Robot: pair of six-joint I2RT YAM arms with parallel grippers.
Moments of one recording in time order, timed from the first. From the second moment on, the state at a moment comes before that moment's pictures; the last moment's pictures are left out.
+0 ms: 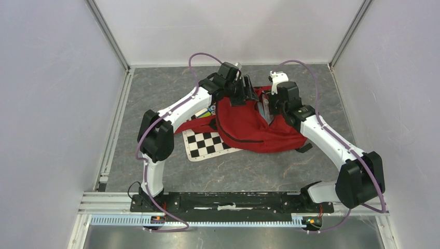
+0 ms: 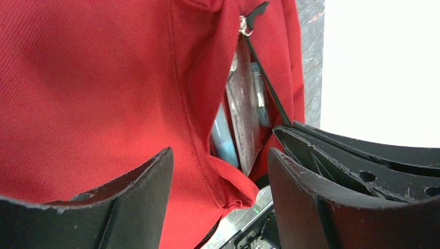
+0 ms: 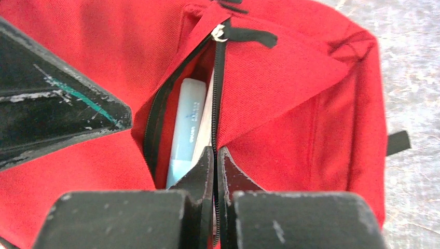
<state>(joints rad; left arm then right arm) -0.67 2.01 1.79 -0.45 0.26 -0.80 0.39 1.36 1.03 -0.28 0.15 0.08</state>
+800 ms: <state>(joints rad) -0.67 2.09 1.71 -0.36 0.40 -0.84 0.36 1.47 1.01 -0.25 -0.10 0.07</state>
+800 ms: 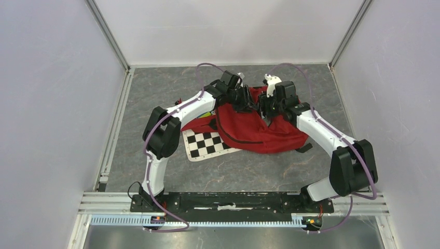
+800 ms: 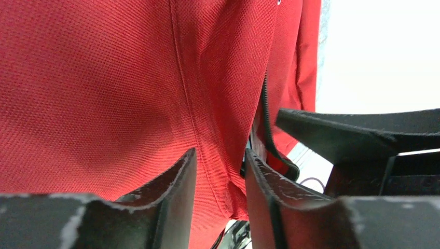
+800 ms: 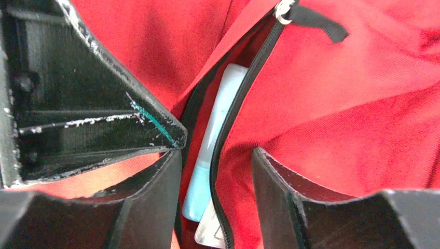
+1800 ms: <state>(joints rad) -0.62 2.07 1.87 -0.35 0.36 -0.85 0.04 1.83 1.24 -0.02 -0.46 0.47</state>
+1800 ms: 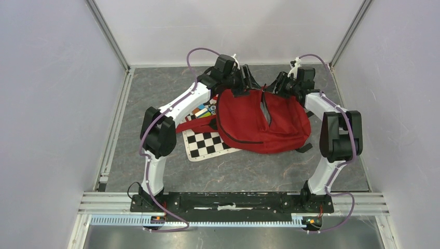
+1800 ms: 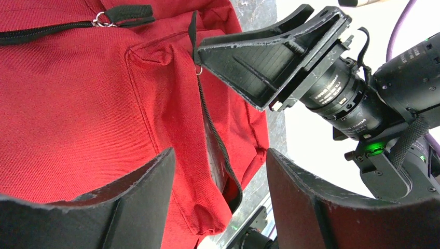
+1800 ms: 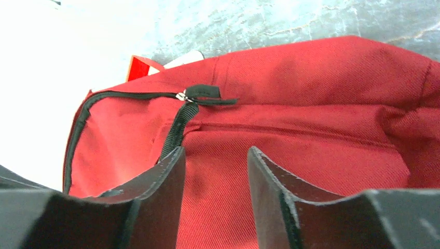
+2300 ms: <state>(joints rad) -0.62 2.08 1.87 -0.36 0.36 -0.85 0.04 1.86 1.22 0.15 -0.55 0.52</state>
